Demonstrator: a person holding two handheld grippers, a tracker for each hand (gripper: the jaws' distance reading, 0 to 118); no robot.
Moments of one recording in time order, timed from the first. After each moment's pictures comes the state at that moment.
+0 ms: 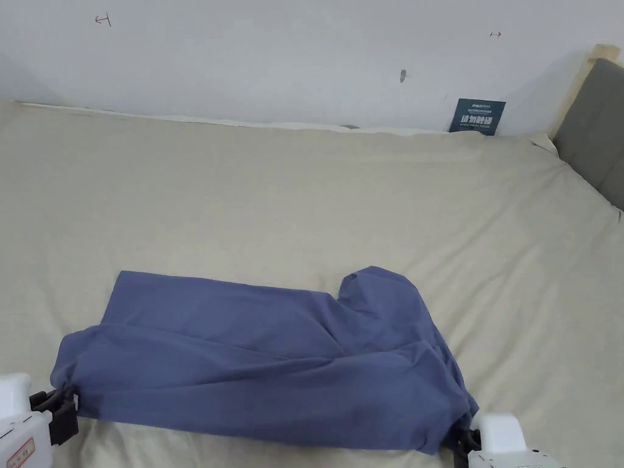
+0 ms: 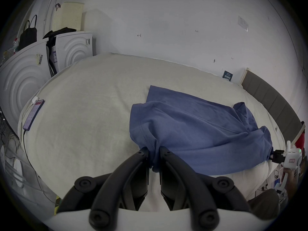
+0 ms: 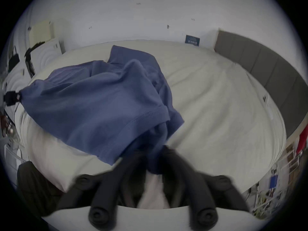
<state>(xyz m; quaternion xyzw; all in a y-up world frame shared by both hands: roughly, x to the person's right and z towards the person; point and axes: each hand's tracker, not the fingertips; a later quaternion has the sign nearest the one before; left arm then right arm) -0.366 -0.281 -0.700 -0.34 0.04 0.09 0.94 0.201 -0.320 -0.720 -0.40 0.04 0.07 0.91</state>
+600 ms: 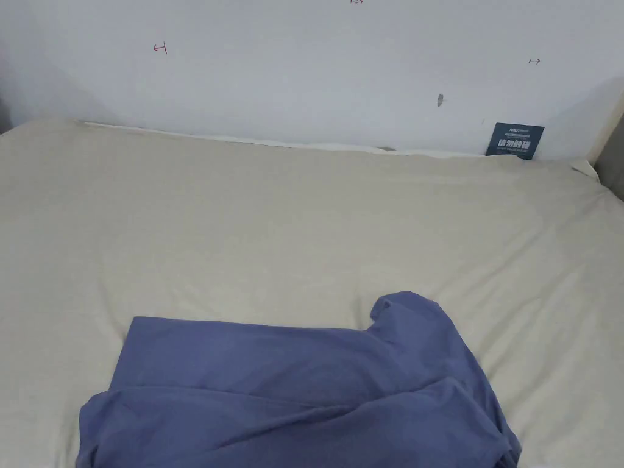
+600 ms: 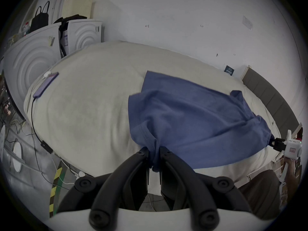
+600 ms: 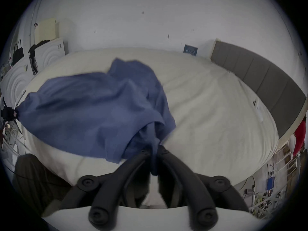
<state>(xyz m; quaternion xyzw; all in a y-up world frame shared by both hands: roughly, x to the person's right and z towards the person) -0.360 -0.318 -0.591 -0.37 0.05 0.13 0.92 0.205 -0.330 -0.668 -0.39 0.02 0.09 0.92</state>
